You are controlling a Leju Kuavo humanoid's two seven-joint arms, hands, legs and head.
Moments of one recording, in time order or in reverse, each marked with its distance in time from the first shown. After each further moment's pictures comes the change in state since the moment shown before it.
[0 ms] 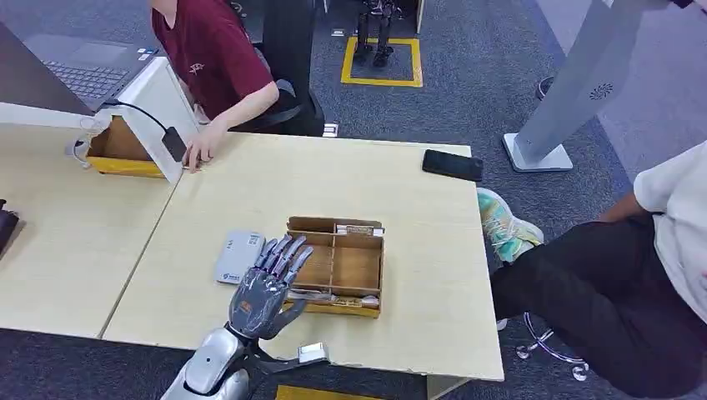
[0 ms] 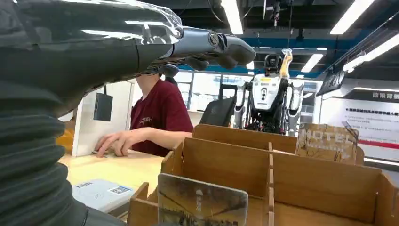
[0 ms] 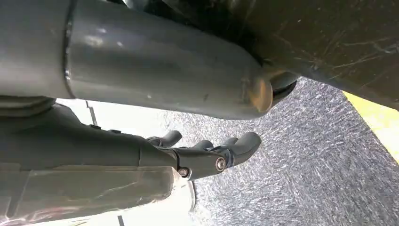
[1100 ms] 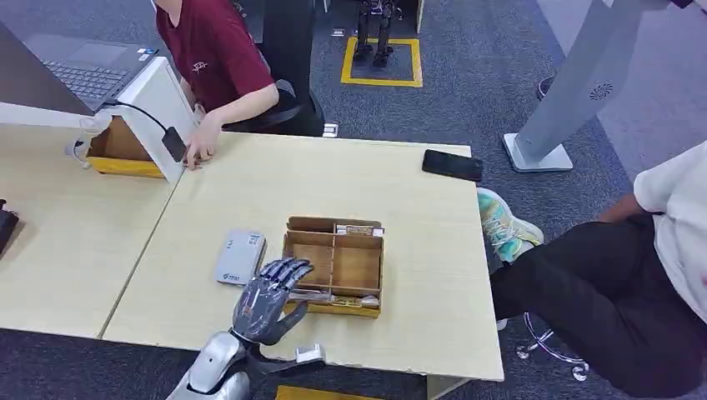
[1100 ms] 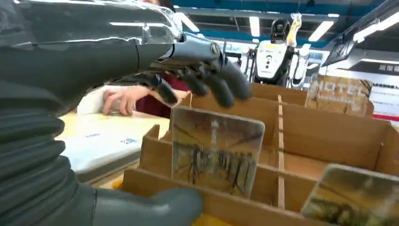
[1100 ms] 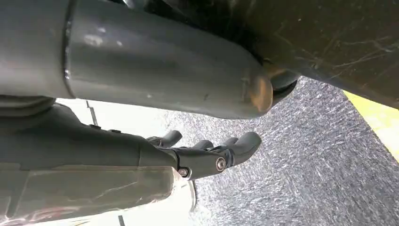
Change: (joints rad) left arm -0.037 0.025 -0.040 0.150 0.158 -0.002 -0.035; right arm 0.000 0.000 0.000 -0.001 -0.001 -0.002 0.003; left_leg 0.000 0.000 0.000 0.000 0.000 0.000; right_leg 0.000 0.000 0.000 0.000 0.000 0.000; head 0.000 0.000
